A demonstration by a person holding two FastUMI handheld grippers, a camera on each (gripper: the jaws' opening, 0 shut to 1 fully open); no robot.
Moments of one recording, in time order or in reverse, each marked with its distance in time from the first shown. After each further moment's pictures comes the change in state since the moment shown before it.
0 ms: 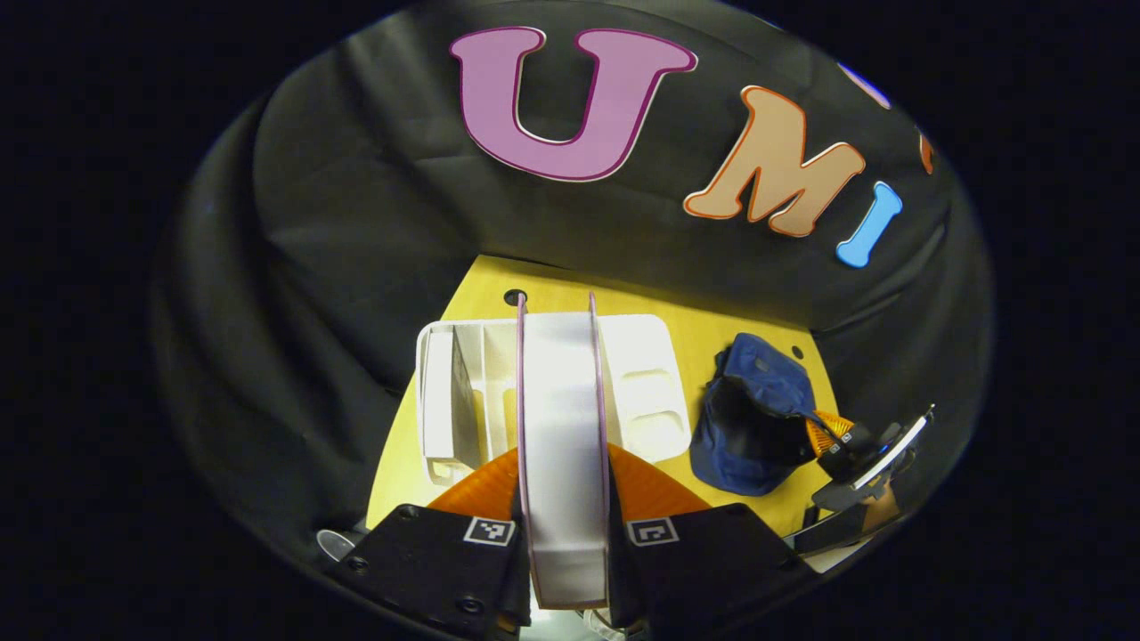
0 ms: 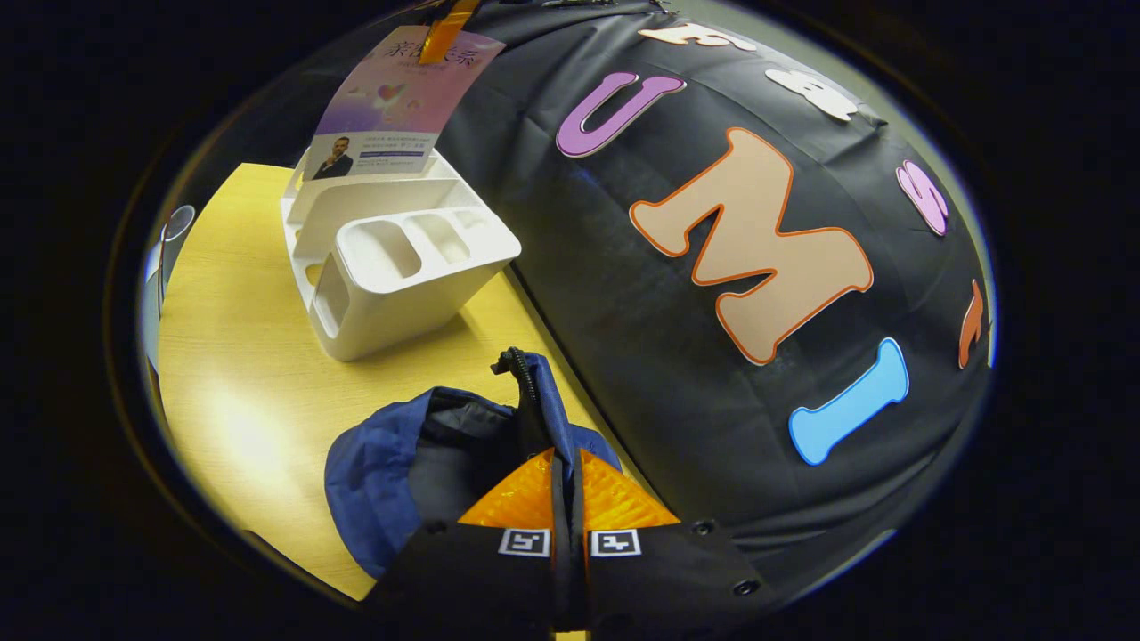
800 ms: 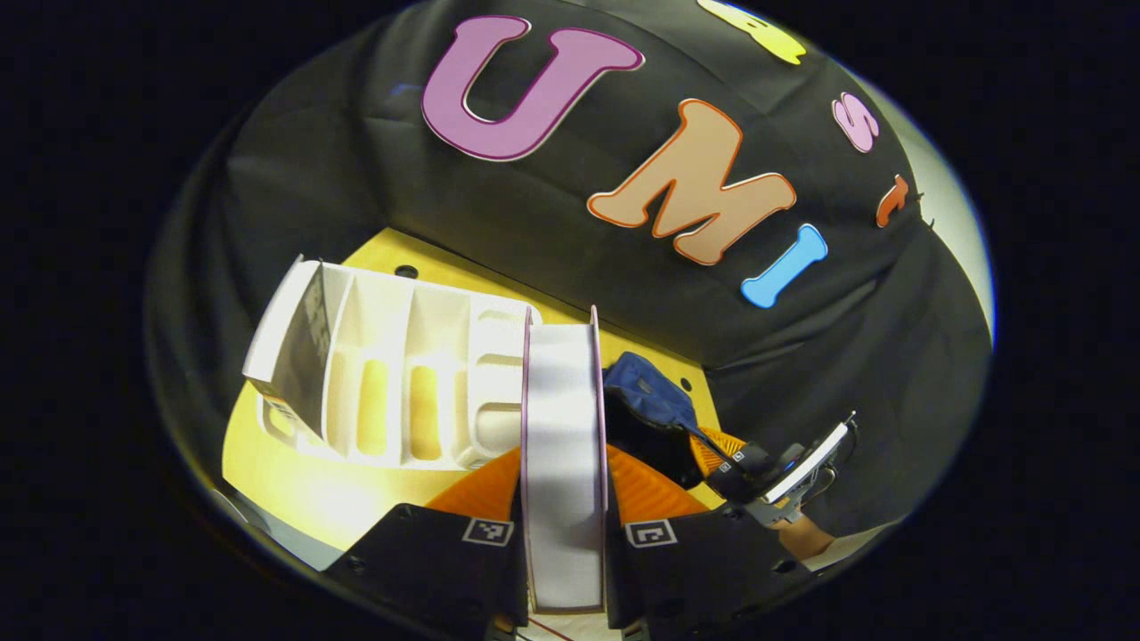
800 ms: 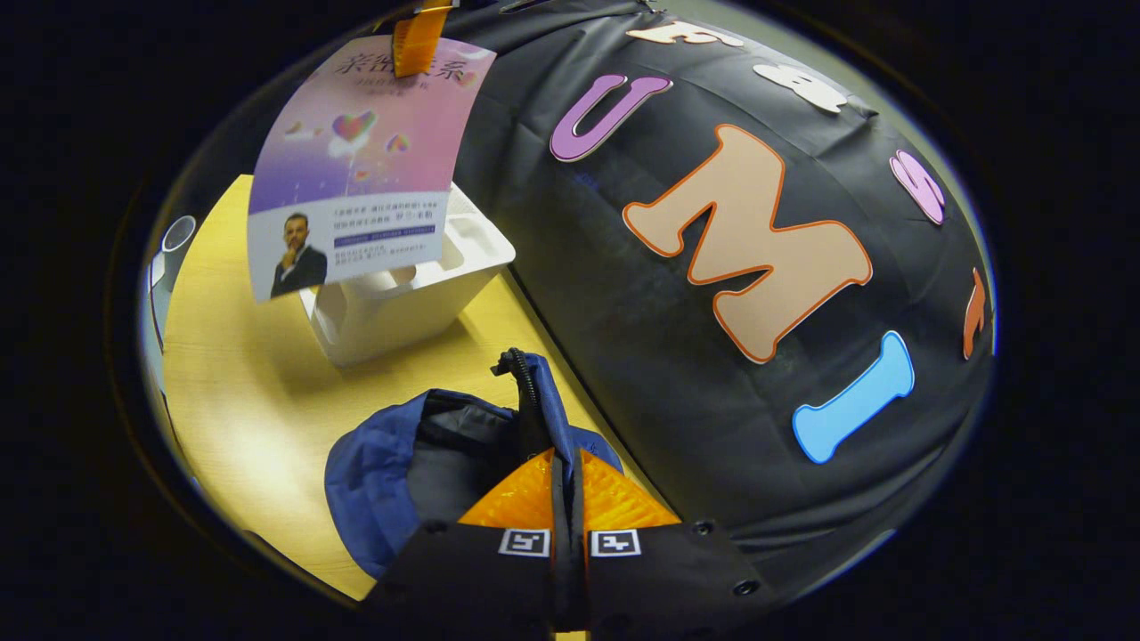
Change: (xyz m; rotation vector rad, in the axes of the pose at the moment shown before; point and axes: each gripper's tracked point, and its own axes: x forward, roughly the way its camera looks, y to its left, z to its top) left arm 0.024 -0.126 -0.043 -0.188 -0.075 -0.342; right arm 0.001 -0.010 0.000 0.041 -0.015 0.018
